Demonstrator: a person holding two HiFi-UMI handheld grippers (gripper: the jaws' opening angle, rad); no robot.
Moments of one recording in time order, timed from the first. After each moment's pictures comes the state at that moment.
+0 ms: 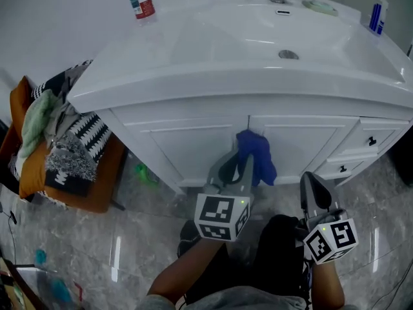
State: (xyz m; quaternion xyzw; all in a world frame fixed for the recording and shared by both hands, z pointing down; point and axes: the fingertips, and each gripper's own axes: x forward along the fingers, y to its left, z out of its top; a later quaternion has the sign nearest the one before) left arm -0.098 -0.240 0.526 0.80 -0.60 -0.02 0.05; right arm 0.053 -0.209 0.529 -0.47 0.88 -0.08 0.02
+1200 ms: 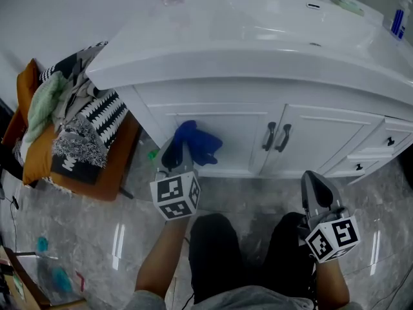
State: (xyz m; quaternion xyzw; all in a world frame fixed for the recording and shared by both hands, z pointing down) left arm -0.337 -0.207 0.557 0.63 -0.78 0.03 0.02; right arm -0.014 -0.193 0.551 -0.43 0.90 -0.08 -0.01
